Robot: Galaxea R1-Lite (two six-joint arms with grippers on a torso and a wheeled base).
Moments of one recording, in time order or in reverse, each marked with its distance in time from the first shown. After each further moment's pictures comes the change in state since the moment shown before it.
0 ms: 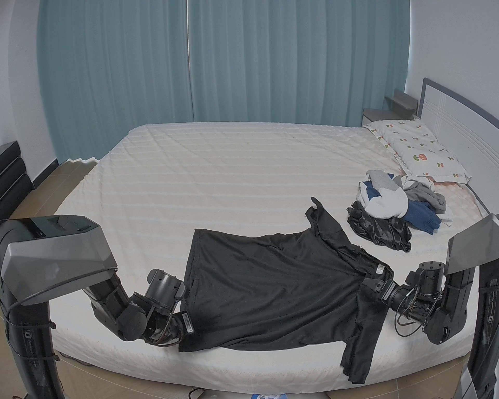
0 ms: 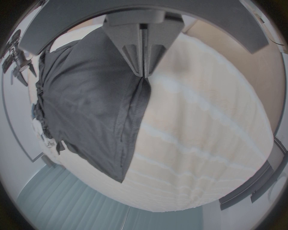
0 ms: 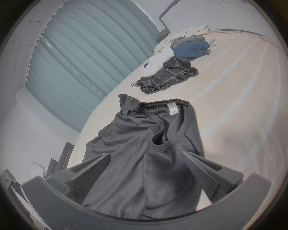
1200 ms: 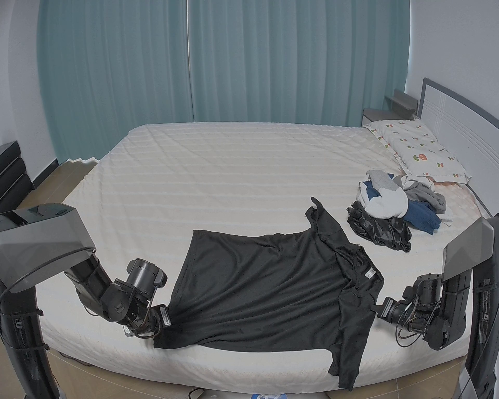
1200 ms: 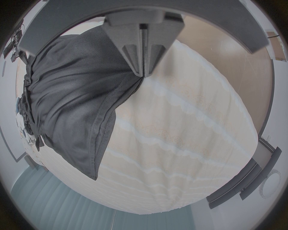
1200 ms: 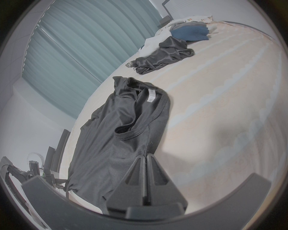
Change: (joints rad) left arm 0.137 -0.036 -0.050 0.195 0.043 0.077; right arm -0.030 0.076 0.055 0.004 0.090 -0.084
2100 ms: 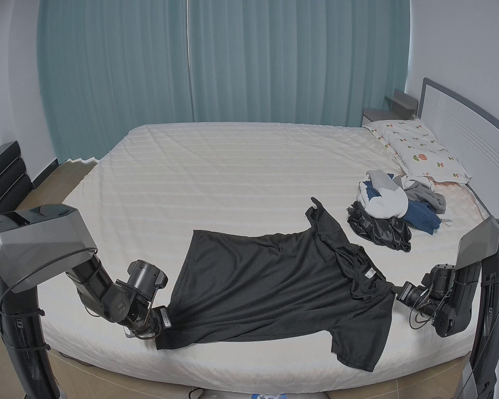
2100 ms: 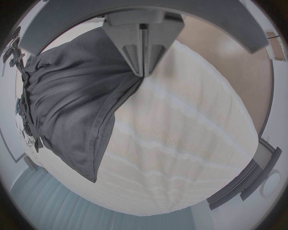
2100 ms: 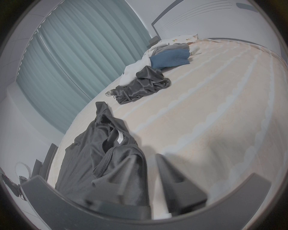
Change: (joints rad) left arm 0.000 0.010 -0.002 0.007 -0.007 -0.003; right arm -0.189 0.027 -0.113 0.000 -0.039 -0.081
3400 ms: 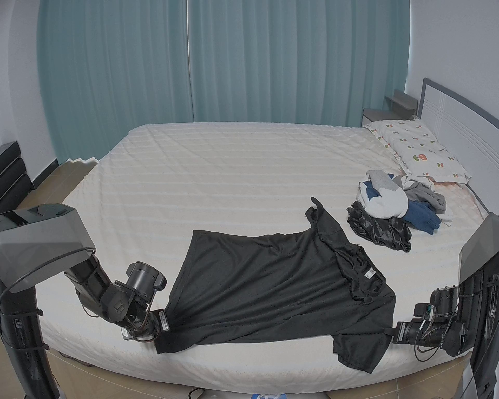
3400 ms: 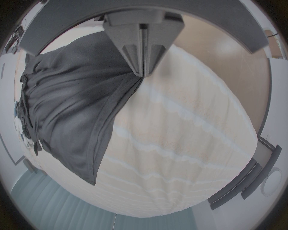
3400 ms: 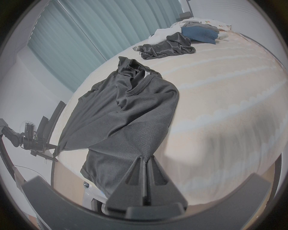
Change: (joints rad) left arm 0.004 -0.009 0.008 0.036 0.000 0.018; right arm 0.069 -0.064 0.329 0.022 0.147 -0.280
